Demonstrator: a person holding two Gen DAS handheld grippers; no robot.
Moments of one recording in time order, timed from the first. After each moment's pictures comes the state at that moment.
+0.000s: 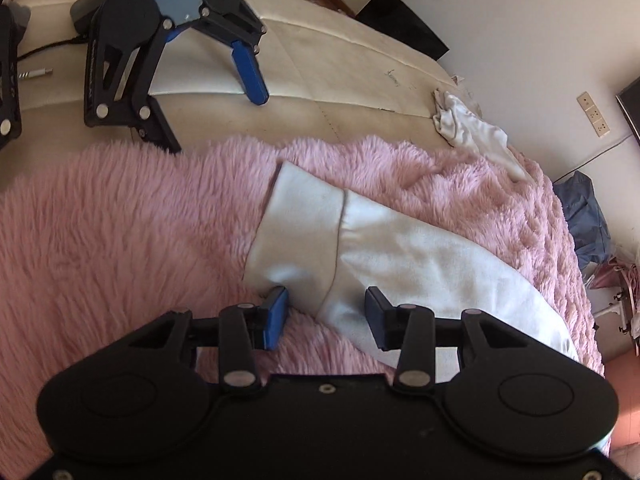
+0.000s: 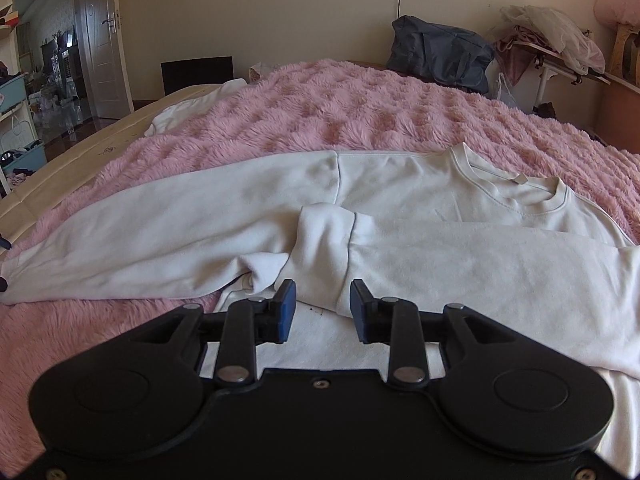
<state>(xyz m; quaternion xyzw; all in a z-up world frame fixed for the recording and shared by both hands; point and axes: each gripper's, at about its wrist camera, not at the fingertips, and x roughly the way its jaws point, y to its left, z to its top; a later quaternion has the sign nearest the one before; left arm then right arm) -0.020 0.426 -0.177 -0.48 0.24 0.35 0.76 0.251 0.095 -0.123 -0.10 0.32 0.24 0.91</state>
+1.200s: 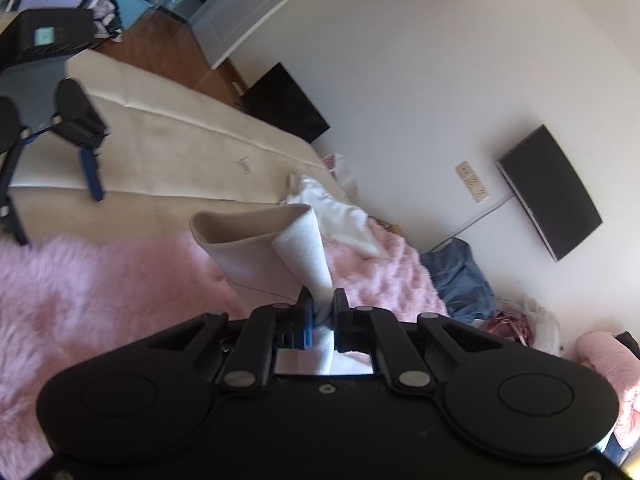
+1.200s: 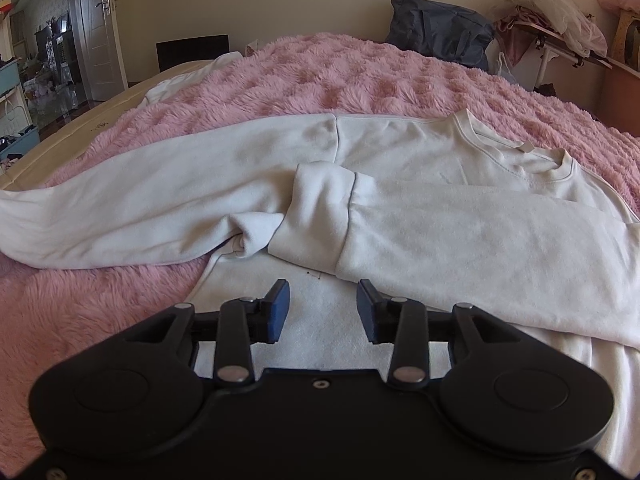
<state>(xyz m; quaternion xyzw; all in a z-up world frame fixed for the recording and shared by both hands) 0.017 0.396 -0.083 -0.46 0.05 0.25 0.85 0.252 0.092 -0.145 -0.11 0.34 0.23 0.90</state>
